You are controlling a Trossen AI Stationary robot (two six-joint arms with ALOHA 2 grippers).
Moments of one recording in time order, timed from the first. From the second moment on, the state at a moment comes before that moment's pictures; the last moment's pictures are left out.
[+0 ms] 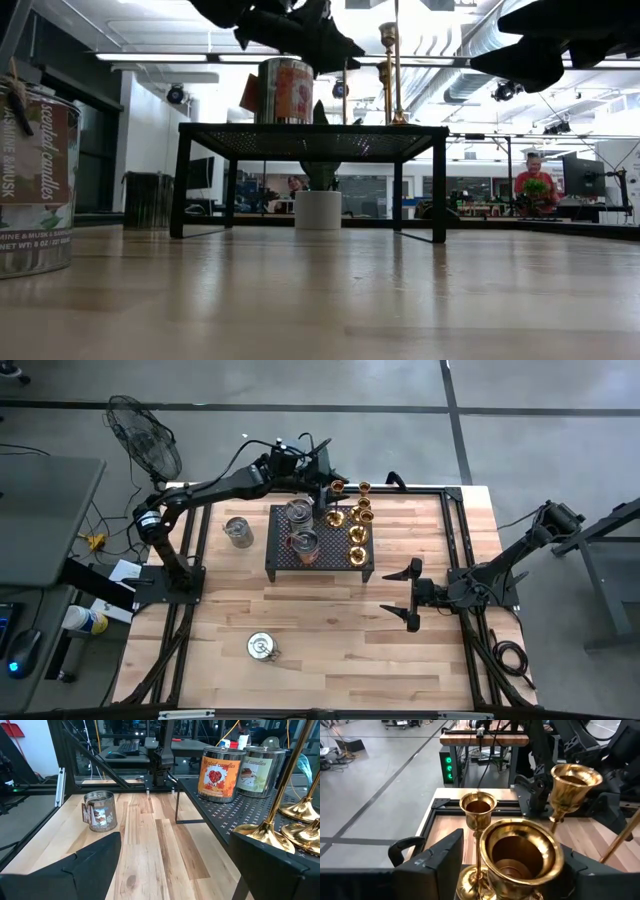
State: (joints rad) left arm 0.49 1.70 1.50 -0.05 0.44 0.15; right arm 0.60 0.96 0.27 0.57 0.71 0.10
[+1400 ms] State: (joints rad) left arm 0.43 1.07 1.50 -0.97 0.30 0.18; right arm 0.60 0.96 0.27 0.57 0.71 0.10
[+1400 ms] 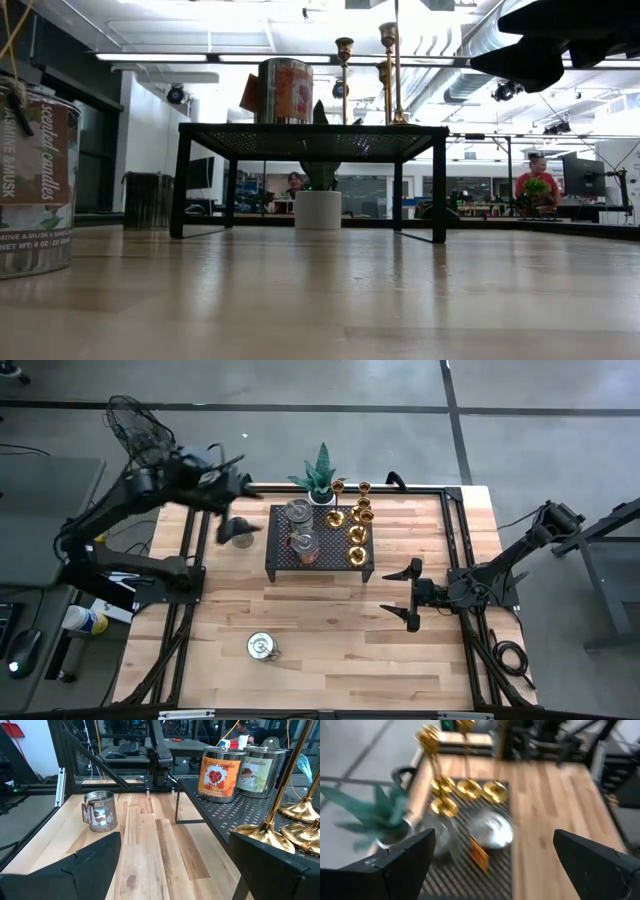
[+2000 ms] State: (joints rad) left arm 0.00 1.04 1.50 -1.42 -0.01 -0.32; right arm 0.60 0.96 0.27 0.57 0.71 0.10
